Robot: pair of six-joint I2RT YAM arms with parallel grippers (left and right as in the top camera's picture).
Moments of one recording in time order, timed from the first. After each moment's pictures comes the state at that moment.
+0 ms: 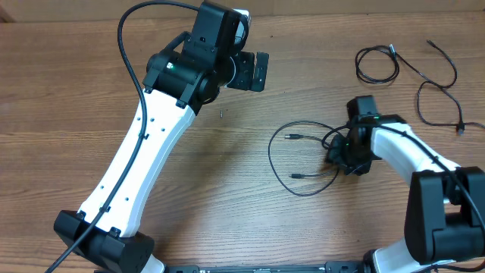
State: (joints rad) left arm -0.47 1.74 1.90 -1.00 0.03 -0.25; right arm 0.10 1.72 0.94 -0.75 -0.10 0.46
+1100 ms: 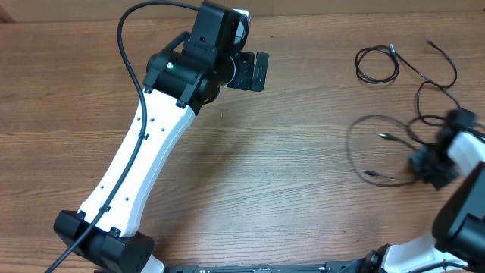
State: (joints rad) left arm -0.47 1.74 1.90 -1.00 0.02 -0.25; right arm -0.57 1.77 0.99 -0.73 0.18 0.54
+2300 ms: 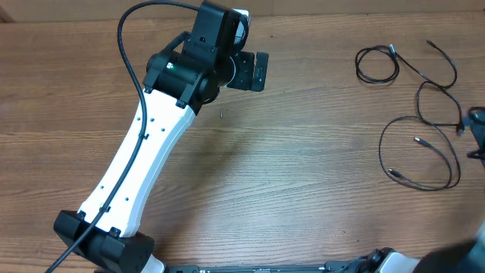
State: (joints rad) left arm -0.47 1.74 1.90 -1.00 0.02 -0.25; right arm -0.65 1.38 1.30 -0.93 -0.04 0.50
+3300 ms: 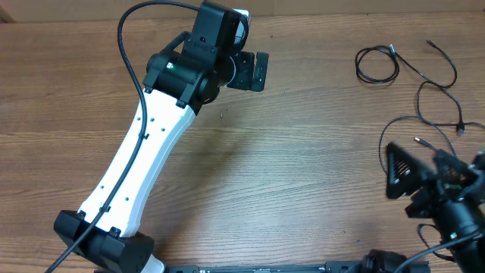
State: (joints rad) left arm -0.47 1.74 1.90 -1.00 0.02 -0.25; right arm -0.16 0.60 1.30 -1.06 -0.37 0.28
